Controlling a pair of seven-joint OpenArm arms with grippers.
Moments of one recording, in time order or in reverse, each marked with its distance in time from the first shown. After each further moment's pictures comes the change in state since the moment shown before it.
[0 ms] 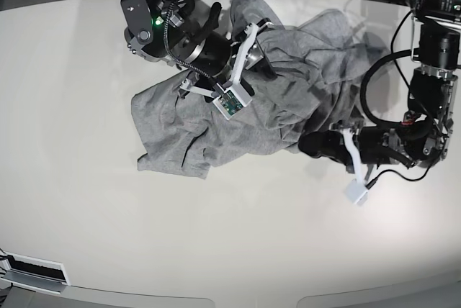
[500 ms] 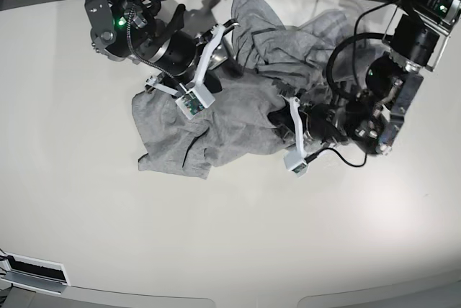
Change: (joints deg) left arm -1.1 3.3 18.7 0.0 15.7 7.4 -12.0; right arm -0.3 9.1 0.7 4.0 10.3 -4.6 -4.7
